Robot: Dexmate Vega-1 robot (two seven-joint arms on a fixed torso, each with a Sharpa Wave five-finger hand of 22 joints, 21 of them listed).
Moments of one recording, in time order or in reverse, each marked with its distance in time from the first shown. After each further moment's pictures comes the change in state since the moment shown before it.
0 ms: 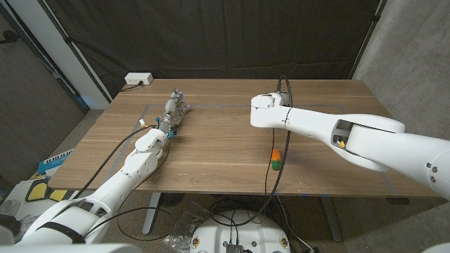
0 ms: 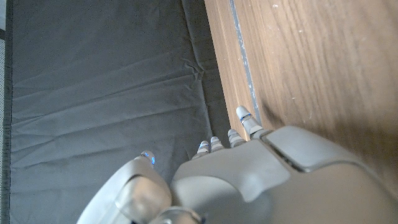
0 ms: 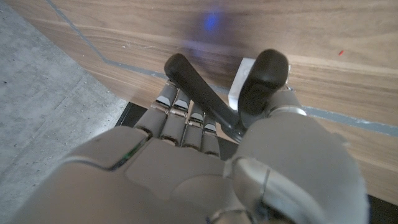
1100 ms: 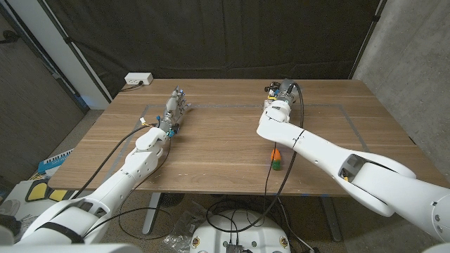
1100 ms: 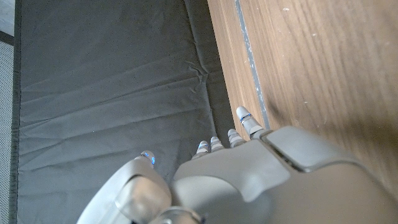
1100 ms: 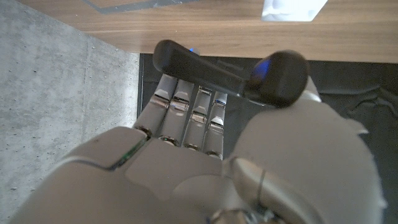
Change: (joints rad) left arm 0.006 0.007 0.003 -0.029 0.006 0.002 0.004; left_hand 0.000 0.000 0.000 0.000 0.004 0.000 -0.022 0.000 0.004 0.000 0.000 0.000 0.000 0.000 0.000 0.000 0.000 0.000 0.000 -0.015 0.000; right arm -0.320 -0.024 0.383 -0.209 -0.024 0.156 -0.637; right_hand 0.135 -0.135 -0.082 -0.013 -0.004 0.198 -0.056 0.050 0.069 0.195 -0.030 0.121 0.072 0.249 0.021 0.073 0.189 0.177 -0.006 0.269 0.115
